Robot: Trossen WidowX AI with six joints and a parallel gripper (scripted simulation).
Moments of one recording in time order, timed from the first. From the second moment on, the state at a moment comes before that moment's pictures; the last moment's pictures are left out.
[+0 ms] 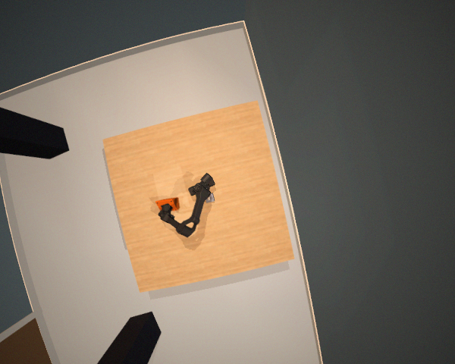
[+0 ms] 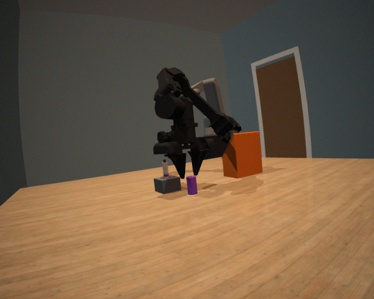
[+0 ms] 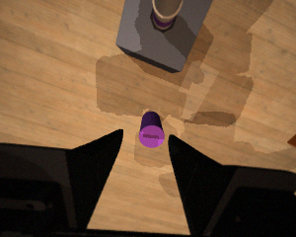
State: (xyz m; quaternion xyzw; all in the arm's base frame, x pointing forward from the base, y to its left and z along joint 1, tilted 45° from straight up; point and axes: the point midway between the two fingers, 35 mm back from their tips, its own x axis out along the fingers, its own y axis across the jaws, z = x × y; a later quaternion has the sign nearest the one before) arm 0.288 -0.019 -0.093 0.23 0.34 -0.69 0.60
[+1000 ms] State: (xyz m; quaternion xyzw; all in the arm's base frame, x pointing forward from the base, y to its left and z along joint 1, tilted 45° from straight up) arm 0.278 -0.042 -0.117 0.23 0.34 -0.69 0.60
